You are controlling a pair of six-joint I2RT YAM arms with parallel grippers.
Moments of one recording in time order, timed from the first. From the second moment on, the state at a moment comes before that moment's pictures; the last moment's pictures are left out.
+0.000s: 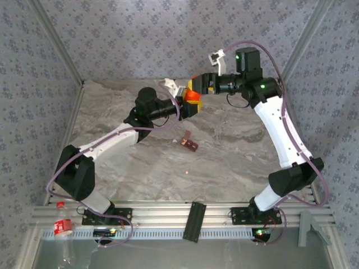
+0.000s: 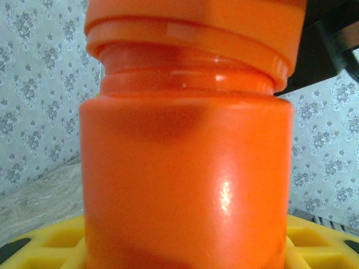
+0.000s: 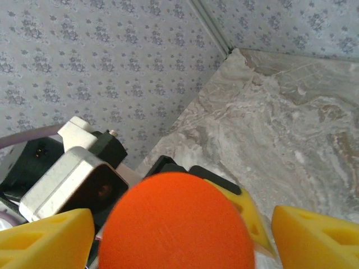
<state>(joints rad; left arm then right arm) -0.65 1.58 1.19 0.47 0.59 -0.24 0.32 1.57 1.85 -0.75 -0.78 0.30</state>
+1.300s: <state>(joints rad) -0.65 1.58 1.20 0.49 0.59 -0.25 0.34 1.46 1.74 -0.61 -0.69 0.24</state>
